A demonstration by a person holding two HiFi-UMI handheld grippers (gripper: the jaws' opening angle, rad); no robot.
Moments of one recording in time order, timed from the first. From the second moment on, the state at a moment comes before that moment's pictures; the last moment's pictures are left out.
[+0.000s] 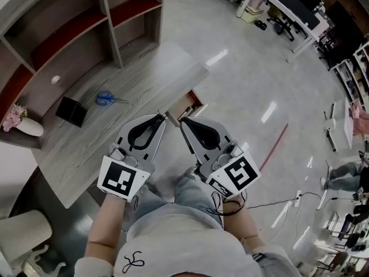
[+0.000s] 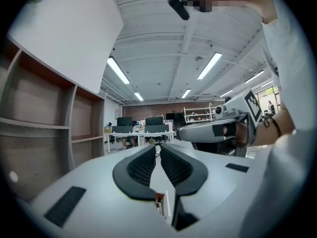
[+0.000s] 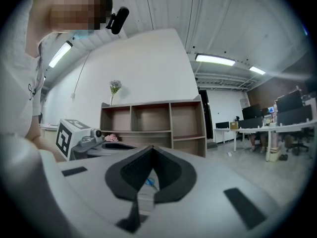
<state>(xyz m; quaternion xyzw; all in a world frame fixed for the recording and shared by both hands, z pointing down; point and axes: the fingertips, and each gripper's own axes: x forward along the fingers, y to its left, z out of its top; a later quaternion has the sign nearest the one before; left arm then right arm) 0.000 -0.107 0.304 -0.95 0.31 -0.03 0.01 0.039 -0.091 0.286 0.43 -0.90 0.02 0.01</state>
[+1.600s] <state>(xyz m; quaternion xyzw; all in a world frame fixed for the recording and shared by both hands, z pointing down) 0.164 -0.188 0.453 -0.93 0.37 -0.07 -0.02 0.204 -0.192 0.374 0.37 -0.93 0.06 0.02</state>
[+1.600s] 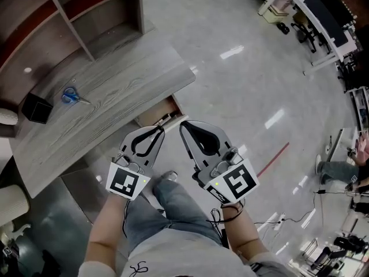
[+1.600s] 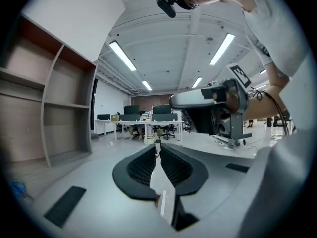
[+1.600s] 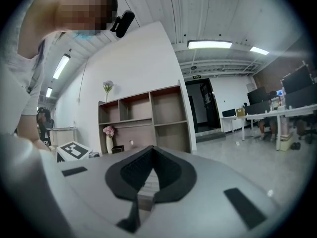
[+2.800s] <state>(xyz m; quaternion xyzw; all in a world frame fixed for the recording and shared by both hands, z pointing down) 0.158 -0.240 0.681 -0.89 0.39 -0.24 -0.10 0.220 -0.206 0.464 0.38 -0.91 0.12 0.06</state>
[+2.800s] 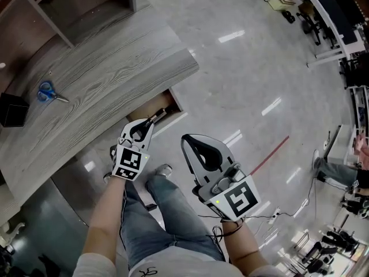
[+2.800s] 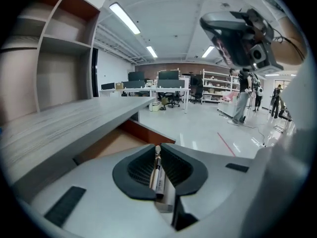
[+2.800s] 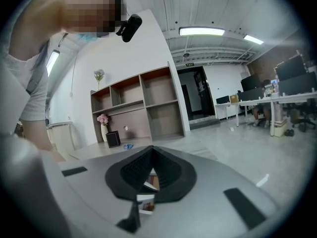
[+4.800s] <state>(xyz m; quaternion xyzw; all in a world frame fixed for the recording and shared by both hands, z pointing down) 0.150 -0.182 0.475 -0.93 0.32 -0.13 -0.06 0.156 -0.175 0.370 0.37 -0.93 0.04 0.05</state>
